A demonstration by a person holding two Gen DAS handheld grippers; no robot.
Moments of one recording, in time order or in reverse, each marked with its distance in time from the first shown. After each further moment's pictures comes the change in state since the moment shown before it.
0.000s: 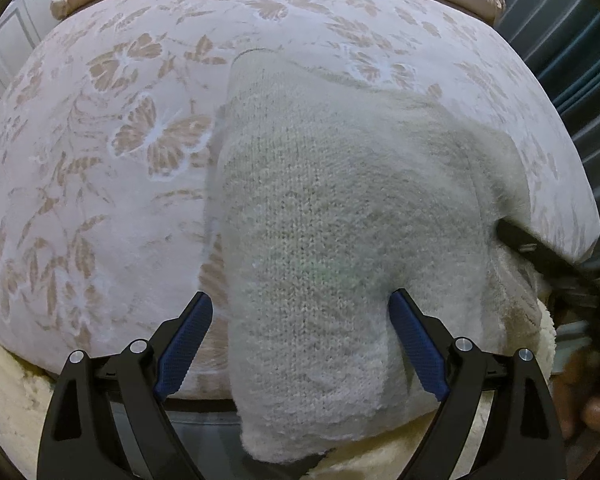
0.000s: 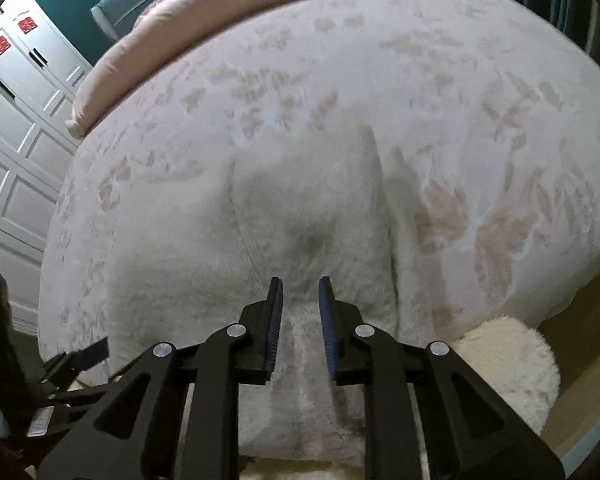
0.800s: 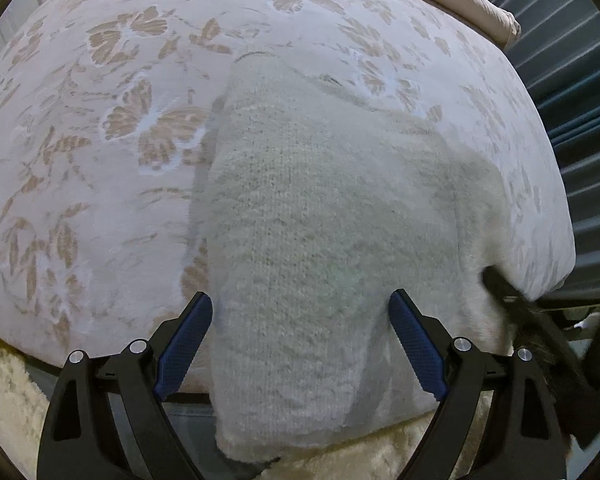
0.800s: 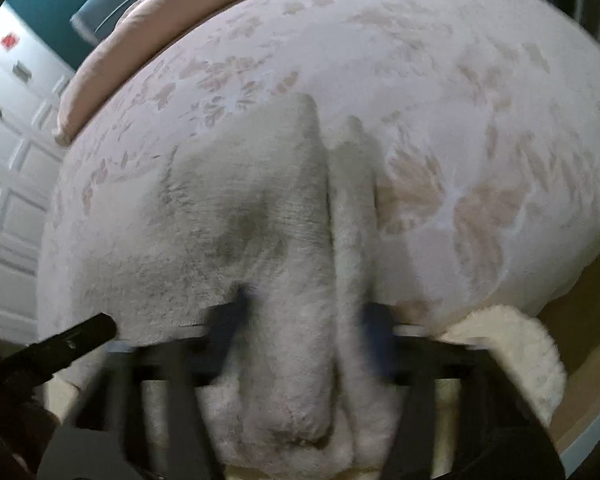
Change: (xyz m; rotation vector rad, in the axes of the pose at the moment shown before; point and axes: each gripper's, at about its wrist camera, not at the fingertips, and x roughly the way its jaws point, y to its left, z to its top) left arm -0.008 0.012 0.021 -0.137 0.047 -0.110; right arm 0.014 -0.010 -0.005 0.001 0.021 -0.018
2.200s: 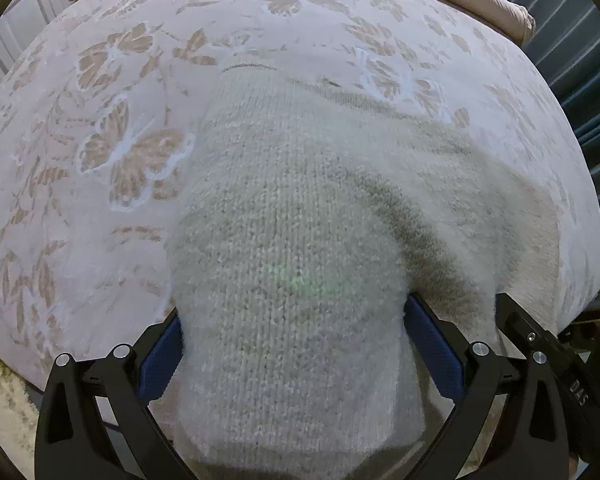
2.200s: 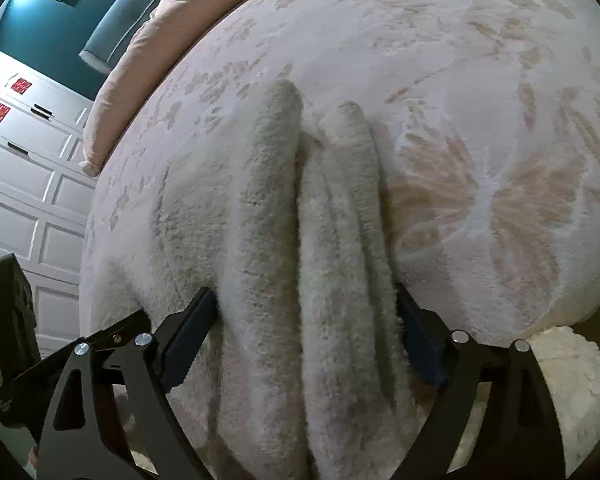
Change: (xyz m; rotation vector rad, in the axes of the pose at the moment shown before) left arm 0.048 -0.021 0.021 0.033 -0.060 0.130; right arm 0.056 -0.042 0.007 0.189 0.036 0.272
